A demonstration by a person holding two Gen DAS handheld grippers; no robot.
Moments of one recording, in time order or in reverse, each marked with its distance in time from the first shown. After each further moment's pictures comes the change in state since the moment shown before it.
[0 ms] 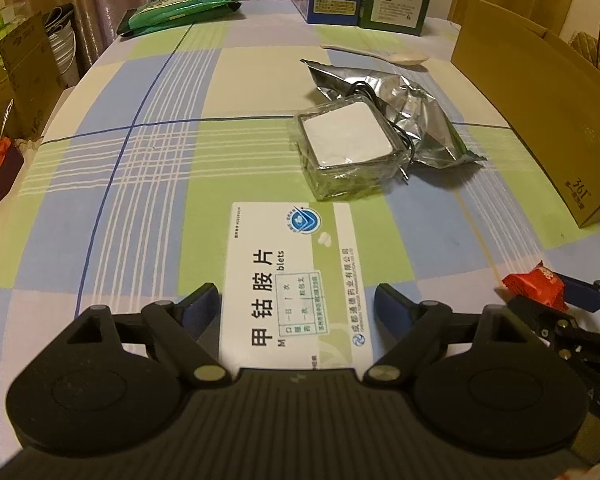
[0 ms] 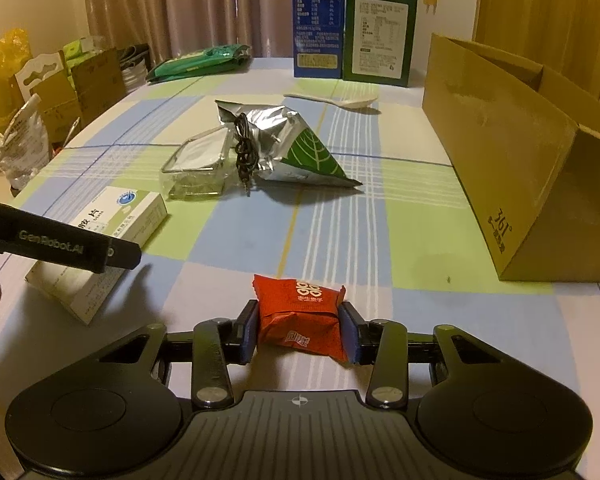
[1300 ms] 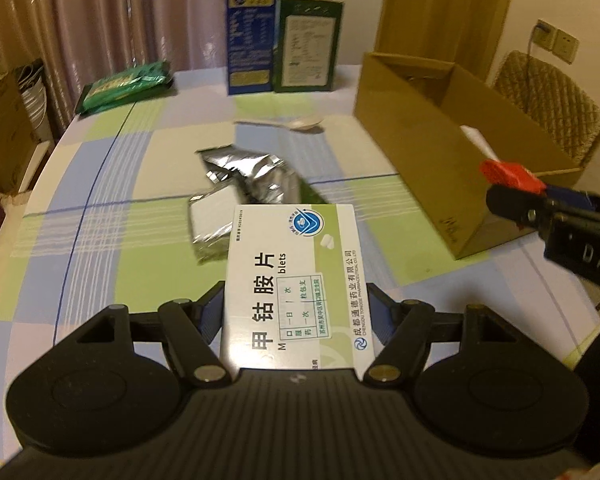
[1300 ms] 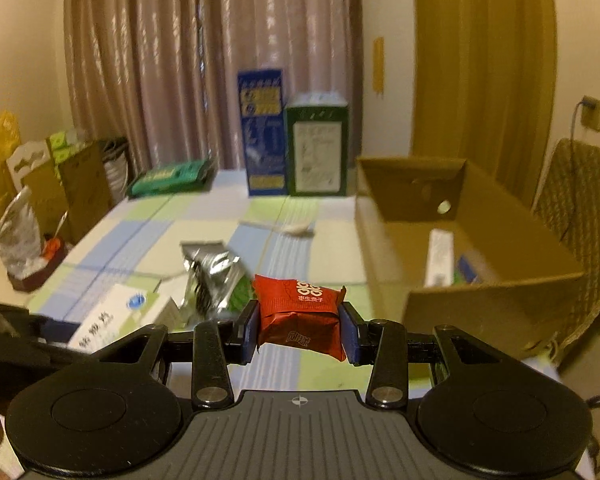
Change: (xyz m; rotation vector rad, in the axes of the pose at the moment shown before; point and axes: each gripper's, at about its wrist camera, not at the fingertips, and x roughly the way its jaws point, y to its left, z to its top) left arm -0.101 -0.102 0.015 0.080 -0.124 -0.080; right arm -0.115 -0.054 0.056 0.080 -0.250 -0.052
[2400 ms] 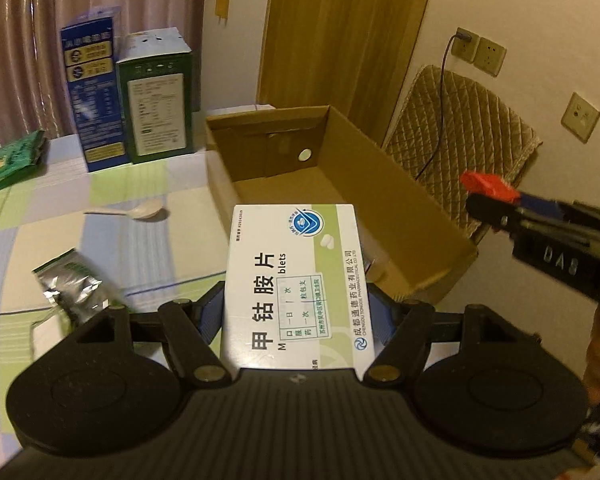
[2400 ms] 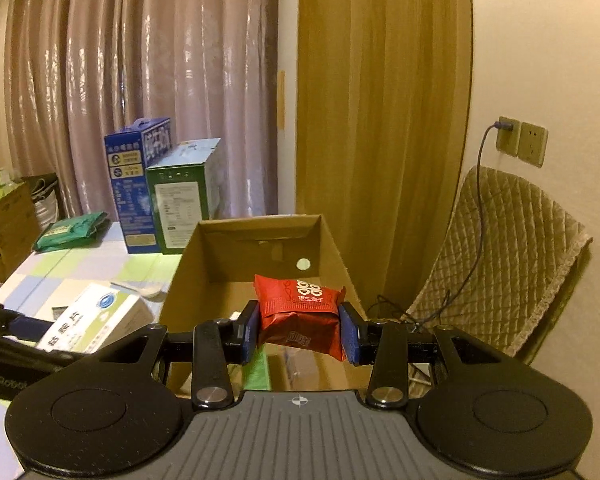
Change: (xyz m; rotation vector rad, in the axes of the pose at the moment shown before) left arm 0.044 -0.154 0.120 0.073 -0.027 -0.190; right arm -0.013 -0.184 0.070 0.032 -0.062 -0.149
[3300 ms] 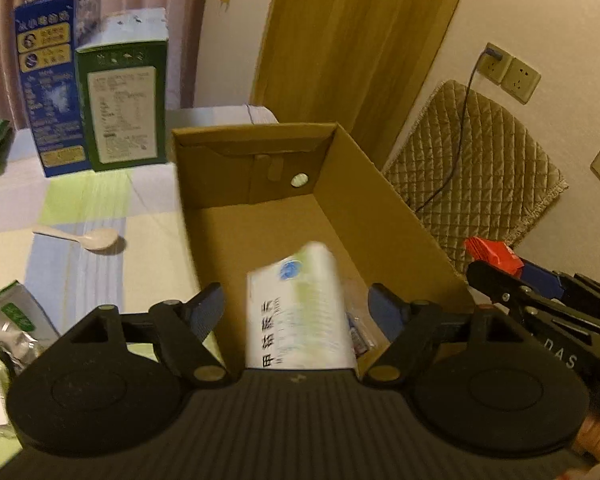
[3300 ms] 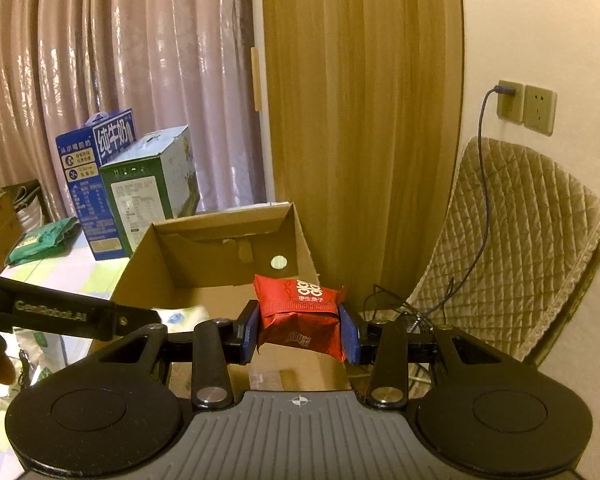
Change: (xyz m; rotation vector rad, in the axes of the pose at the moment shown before) left arm 0.090 0.005 0.059 -0.089 0.010 -0.022; right arm 0.079 -0.049 0.014 0.061 0.052 -0.002
